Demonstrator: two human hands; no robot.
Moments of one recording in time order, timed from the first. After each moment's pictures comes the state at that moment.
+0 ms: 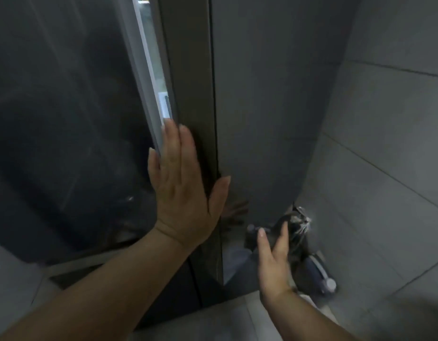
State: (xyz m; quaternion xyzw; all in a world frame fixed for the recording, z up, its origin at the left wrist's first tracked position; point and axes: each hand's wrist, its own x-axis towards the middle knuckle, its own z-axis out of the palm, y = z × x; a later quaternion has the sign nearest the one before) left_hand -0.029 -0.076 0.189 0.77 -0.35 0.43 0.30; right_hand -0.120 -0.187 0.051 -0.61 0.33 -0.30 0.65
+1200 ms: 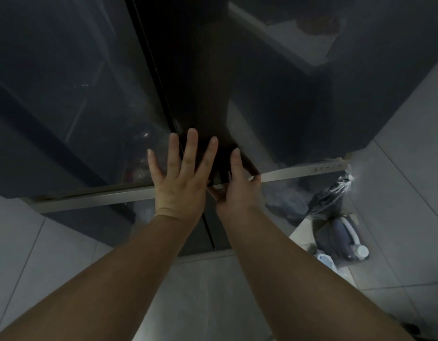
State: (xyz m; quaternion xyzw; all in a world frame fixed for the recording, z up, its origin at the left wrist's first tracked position) left_hand 0.066 -0.058 -0.030 0.89 -0.27 0.36 -0.03; right_hand 0.034 -0.158 -0.022 -0.22 0.34 -0.14 0.90
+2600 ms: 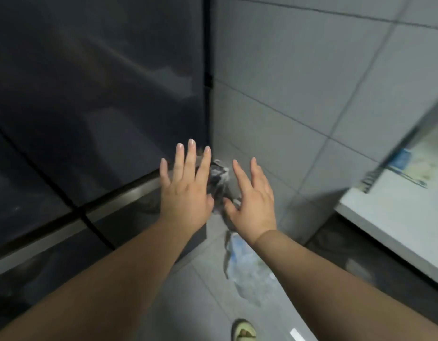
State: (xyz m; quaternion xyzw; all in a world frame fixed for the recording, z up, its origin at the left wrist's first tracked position) left_hand -0.114 -0.185 0.058 0.85 -0.49 0.16 0.08; right_hand -0.236 -0.268 0.033 -0.87 0.36 -0.25 0.20
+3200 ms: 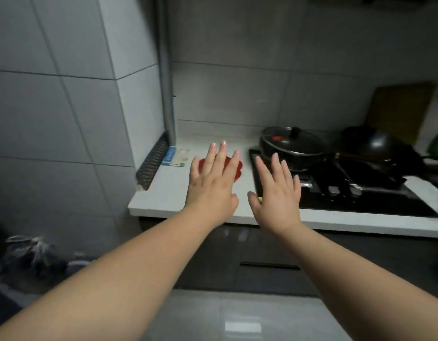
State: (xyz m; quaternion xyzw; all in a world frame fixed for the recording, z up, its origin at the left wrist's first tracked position) left_hand -0.600 -0.265 0.168 0.52 -0.83 0.08 0.18; right_hand -0.744 -0.231 0.146 -0.64 0.71 -0.27 -0.07
